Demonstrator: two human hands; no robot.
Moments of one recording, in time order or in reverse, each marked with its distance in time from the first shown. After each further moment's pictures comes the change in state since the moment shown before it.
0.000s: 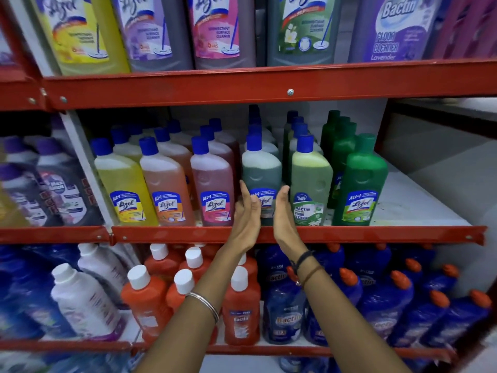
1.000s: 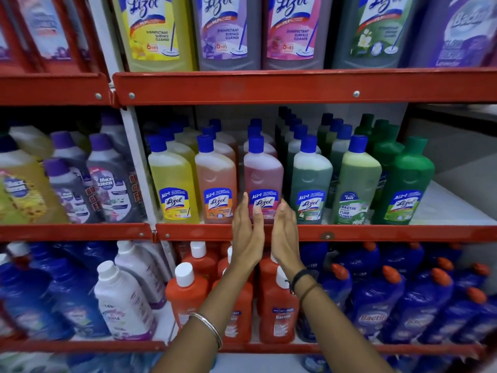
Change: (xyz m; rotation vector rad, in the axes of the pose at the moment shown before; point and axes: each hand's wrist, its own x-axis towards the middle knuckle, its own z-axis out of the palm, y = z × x) left_hand -0.036 -0.047 -0.086 -0.023 0.254 0.135; right_hand -0.040 0.013 0.107 -0.141 0.217 -0.155
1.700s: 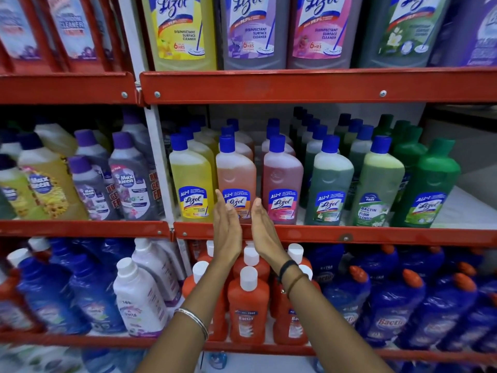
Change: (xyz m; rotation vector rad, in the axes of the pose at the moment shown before) left_hand 0.022 -0.026 -0.062 -0.037 0.125 -0.042; right_hand -0.013 -0.038 0.053 0.006 -0.447 0.126
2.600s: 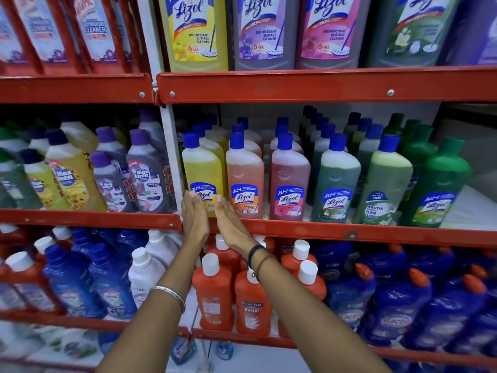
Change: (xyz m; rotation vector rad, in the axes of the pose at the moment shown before) left_hand 0.038 -0.023 -0.068 0.163 0.158 -0.189; right_hand 0.004 -0.027 0.064 -0.139 -0.272 0.016
